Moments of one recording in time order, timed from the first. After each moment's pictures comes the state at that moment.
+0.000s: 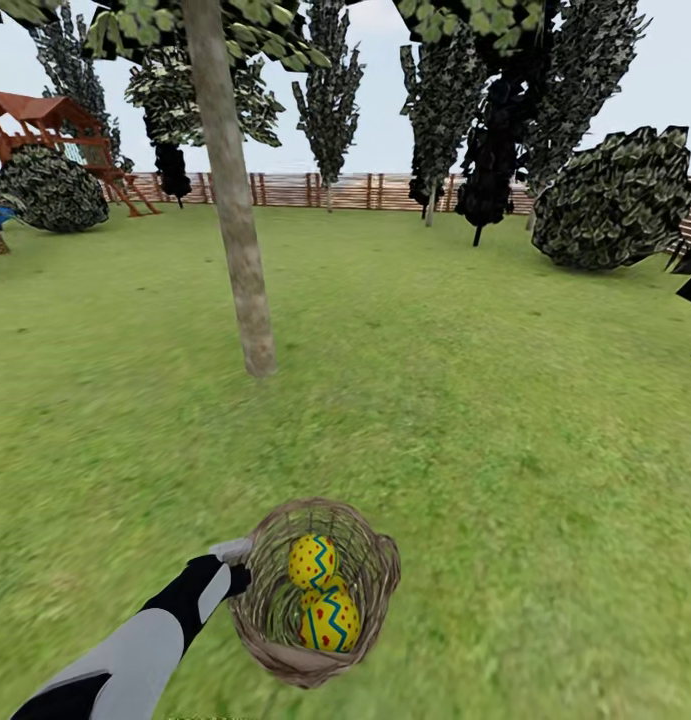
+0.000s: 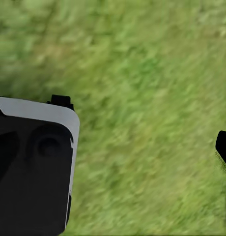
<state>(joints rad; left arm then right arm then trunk) -0.74 -0.05 0.24 -0.29 0.03 0.39 0.24 -0.32 0.00 0.02 0.02 0.18 -0.05 -0.24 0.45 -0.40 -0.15</state>
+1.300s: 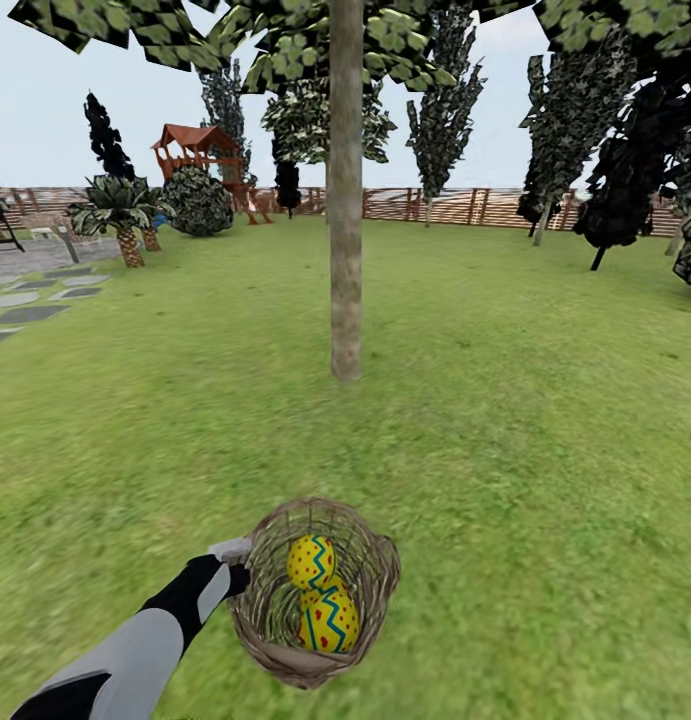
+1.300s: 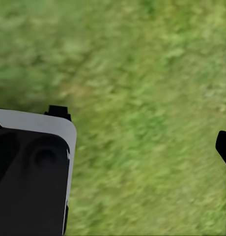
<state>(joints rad) -0.74 -0.05 0.24 -0.29 0.03 0.39 0.24 -0.32 0.00 0.02 0.01 0.18 -0.05 -0.23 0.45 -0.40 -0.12</state>
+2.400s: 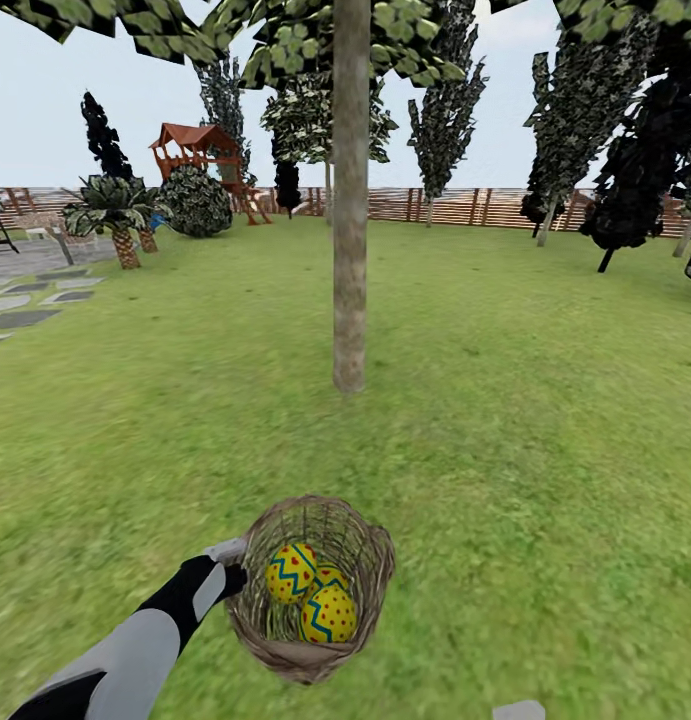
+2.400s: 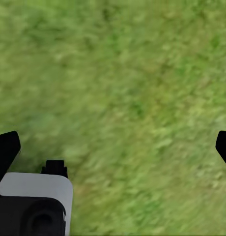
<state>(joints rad) -0.74 -0.04 0.31 -0.29 0.04 0.39 0.24 -0.43 -0.01 0.01 -0.03 0.18 -0.07 -0.23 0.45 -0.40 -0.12</state>
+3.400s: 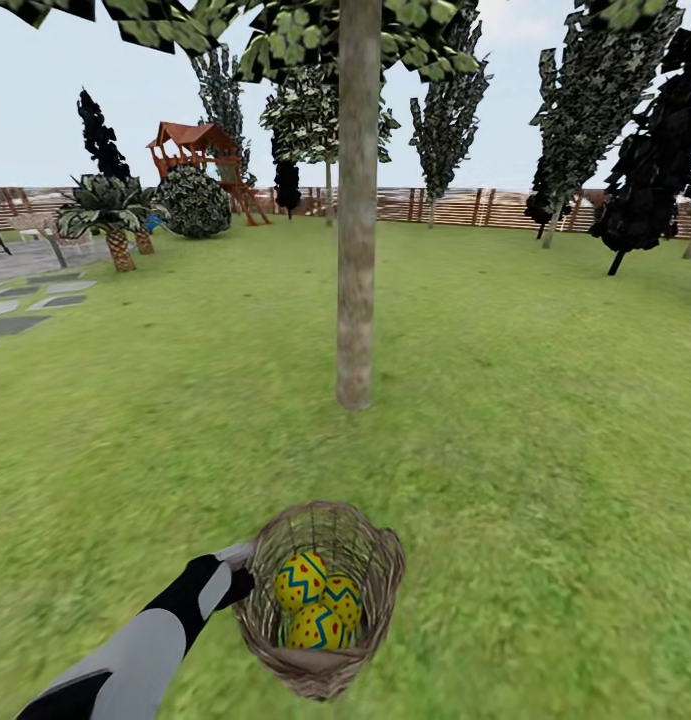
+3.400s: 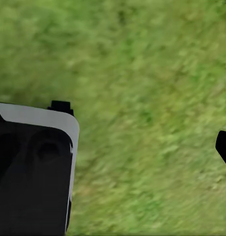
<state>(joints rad) -0.75 -0.06 0.31 -0.29 0.07 0.45 0.25 -0.32 0.00 0.02 0.03 0.18 -0.06 -0.23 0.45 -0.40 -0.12</state>
